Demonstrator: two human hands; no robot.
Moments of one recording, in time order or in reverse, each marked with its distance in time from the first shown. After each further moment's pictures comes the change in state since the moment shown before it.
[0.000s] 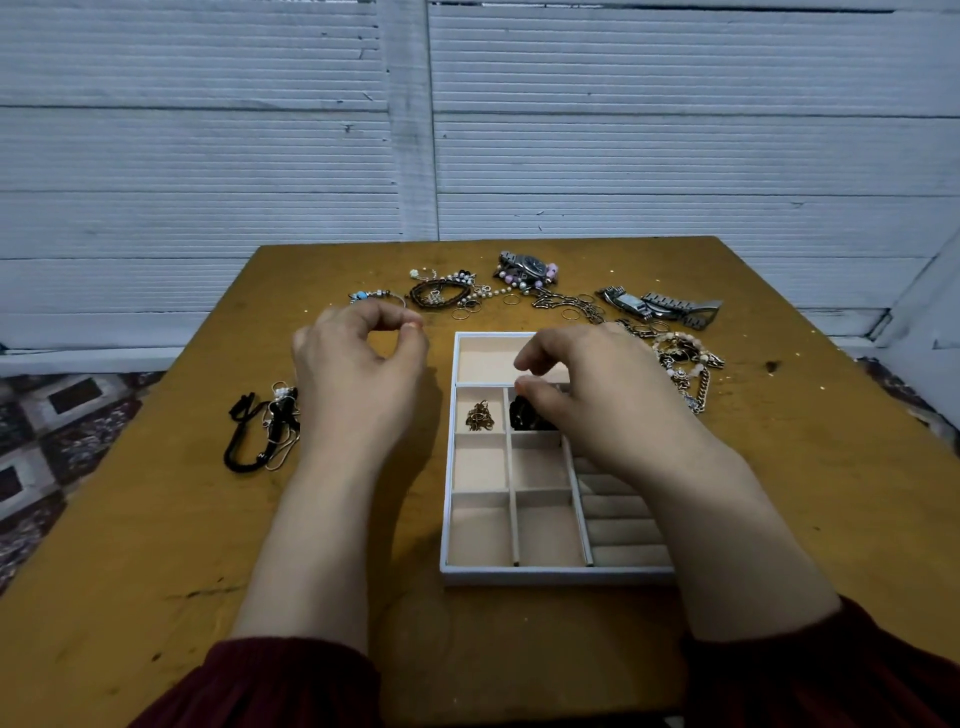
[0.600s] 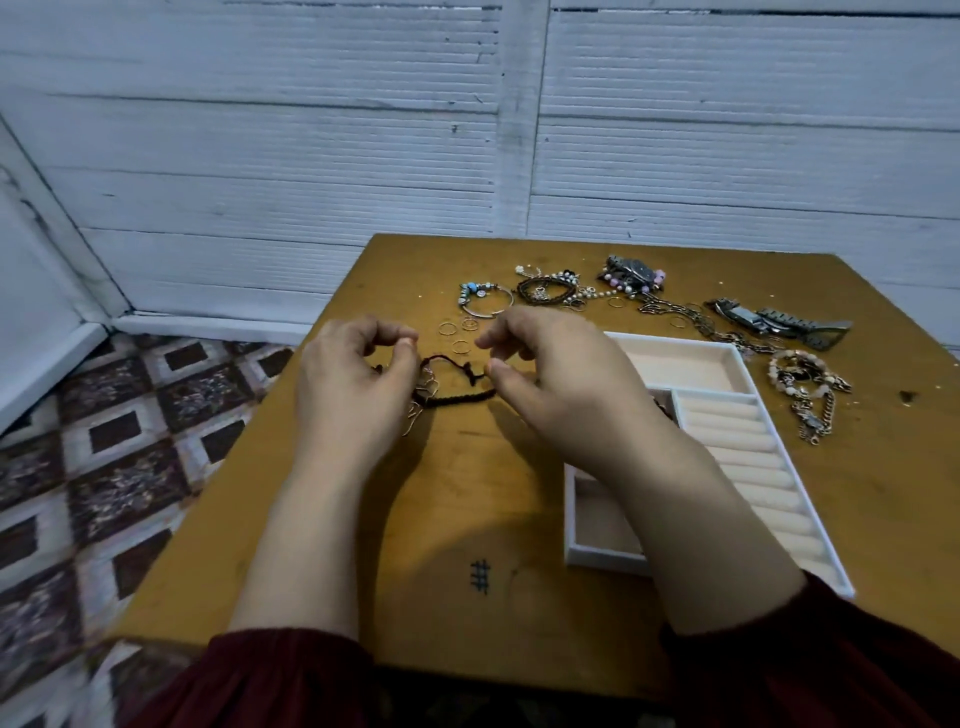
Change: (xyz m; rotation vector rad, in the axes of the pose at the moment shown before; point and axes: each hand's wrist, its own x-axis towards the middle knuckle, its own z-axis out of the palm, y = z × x) left_hand -0.001 -0.052 -0.080 0.142 0.076 -0.035; right_hand 0.018 -0.095 0.034 0.270 -0.033 -0.208
